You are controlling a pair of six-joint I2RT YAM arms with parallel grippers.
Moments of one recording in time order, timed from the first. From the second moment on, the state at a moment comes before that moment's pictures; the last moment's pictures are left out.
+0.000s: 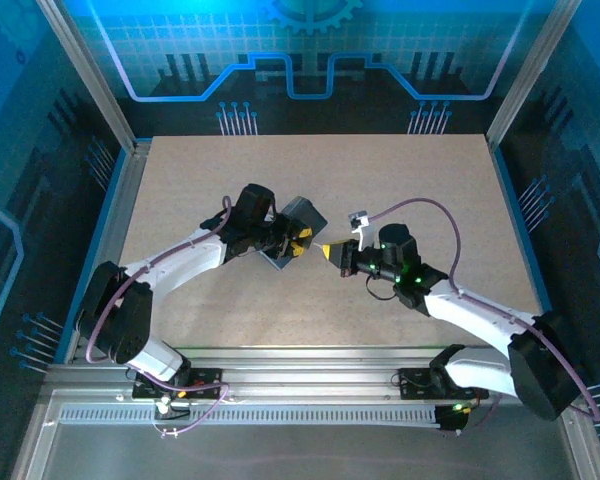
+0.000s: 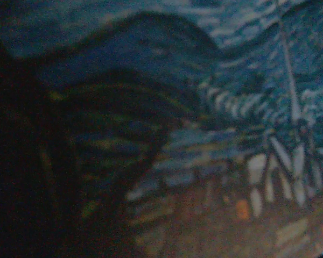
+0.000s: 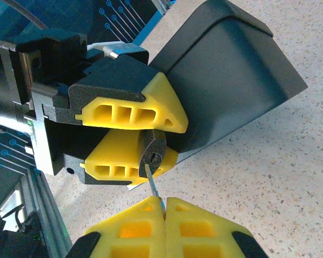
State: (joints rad) left arm -0.51 1.53 1.02 -0.24 0.47 -1.66; right arm 0.58 1.19 0.56 0.27 -0.36 0.50
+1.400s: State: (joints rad) left arm -0.51 1.51 0.96 -0.17 0.43 -1.74; right arm 0.60 1.29 0.58 0.34 -0.37 0.51
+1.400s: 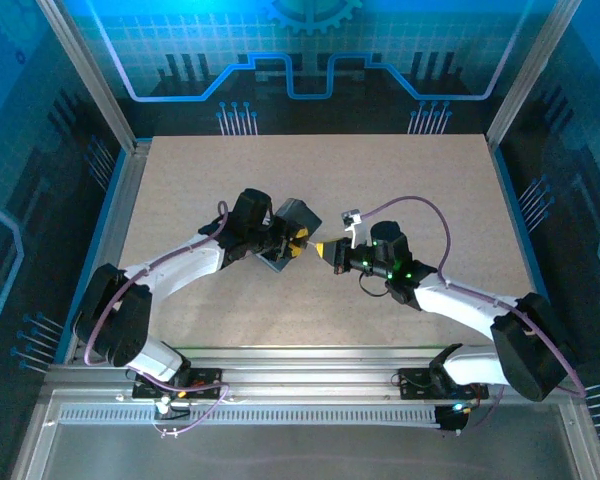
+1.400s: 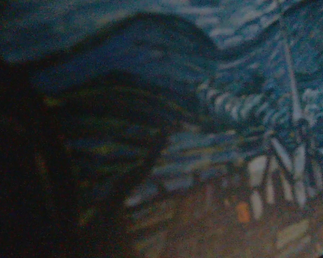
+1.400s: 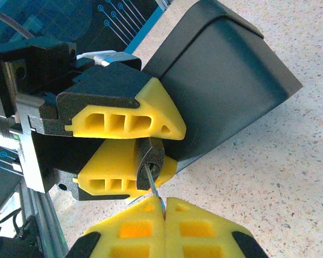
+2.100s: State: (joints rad) left arm -0.51 1.50 0.94 -0.15 0.41 -1.74; right arm 0.60 1.31 0.58 0.36 -0.37 0.52
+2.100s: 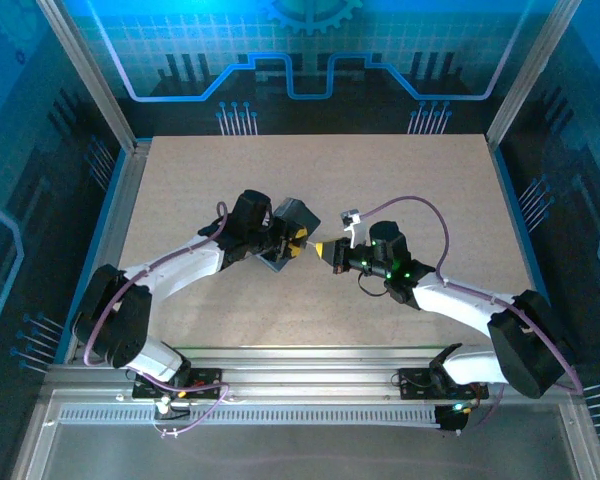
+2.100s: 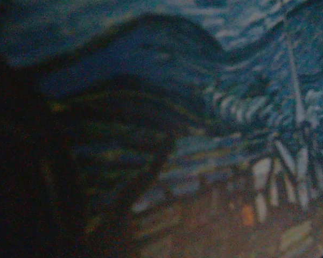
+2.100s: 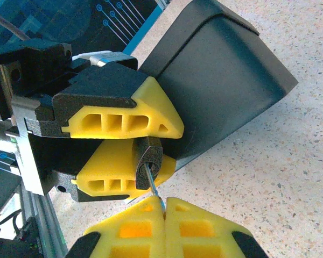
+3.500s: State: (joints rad) left arm -0.51 1.49 0.94 -0.19 0.34 -1.70; right arm 0.60 1.41 0.62 0.41 -0.41 0.63
